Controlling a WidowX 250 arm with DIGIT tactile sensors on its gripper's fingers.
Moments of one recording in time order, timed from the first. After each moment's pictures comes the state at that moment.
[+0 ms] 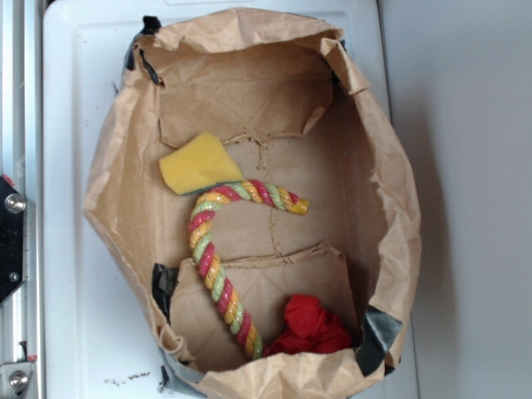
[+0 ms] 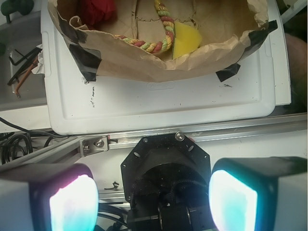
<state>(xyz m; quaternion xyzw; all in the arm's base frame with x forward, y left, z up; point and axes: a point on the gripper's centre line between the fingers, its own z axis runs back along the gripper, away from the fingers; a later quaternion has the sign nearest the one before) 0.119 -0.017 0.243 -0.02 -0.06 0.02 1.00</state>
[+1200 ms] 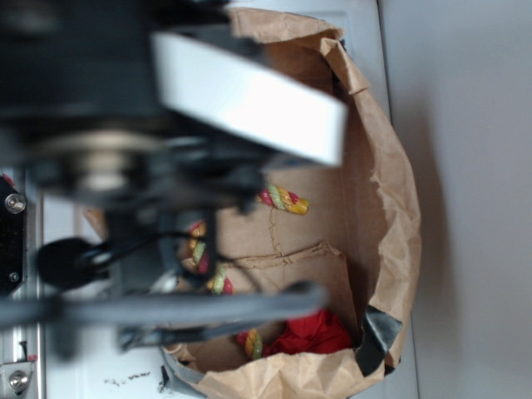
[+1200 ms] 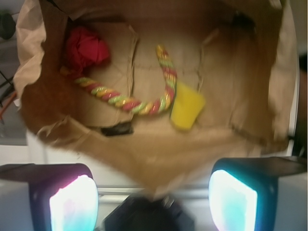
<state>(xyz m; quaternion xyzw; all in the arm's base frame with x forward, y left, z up) 0.239 0.018 0.205 0.01 -0.04 -0.03 1.00</state>
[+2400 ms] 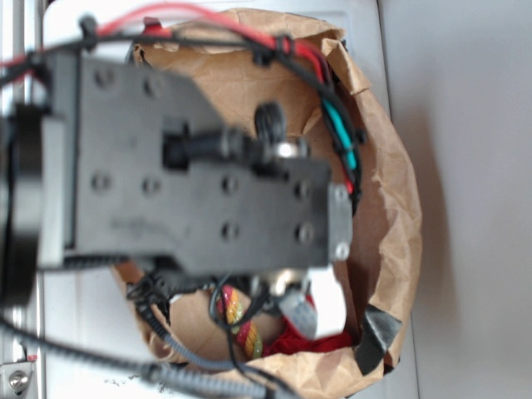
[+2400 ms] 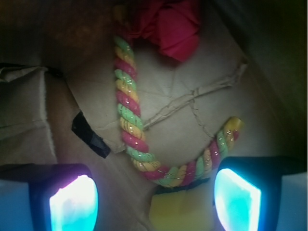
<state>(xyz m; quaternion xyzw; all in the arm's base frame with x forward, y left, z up) 0.266 -0.023 0.119 0.02 -0.03 -0.49 0.87</state>
